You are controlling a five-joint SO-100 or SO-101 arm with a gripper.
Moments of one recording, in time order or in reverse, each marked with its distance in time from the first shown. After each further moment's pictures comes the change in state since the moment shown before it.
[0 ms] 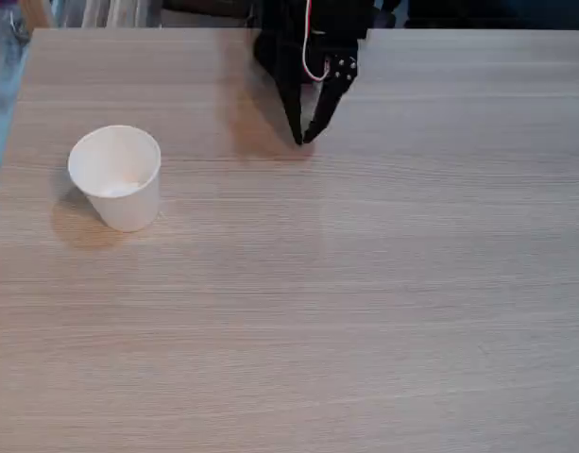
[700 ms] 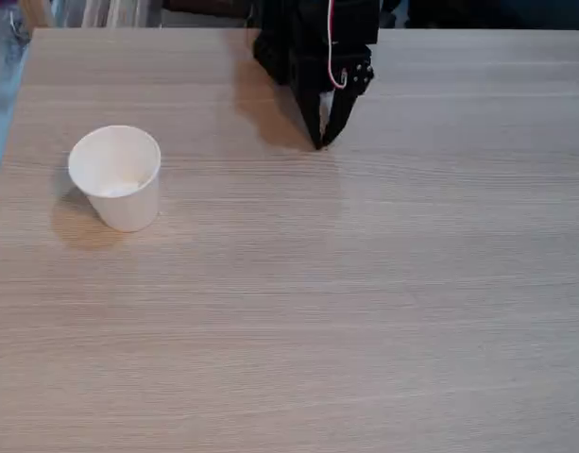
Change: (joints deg) arm -9.2 16.5 10.2 7.8 -4.1
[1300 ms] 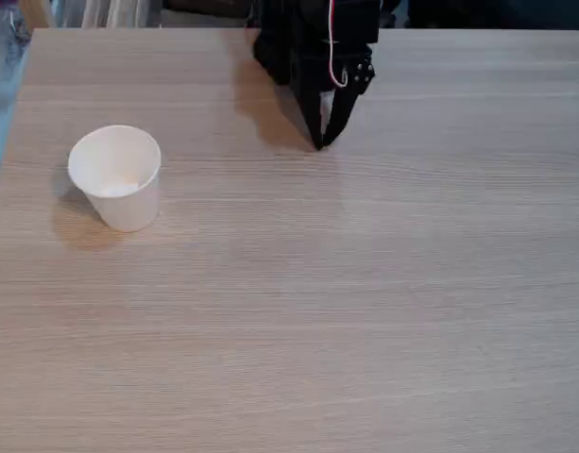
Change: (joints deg) arm -0.1 0.1 0.0 0.6 -0.4
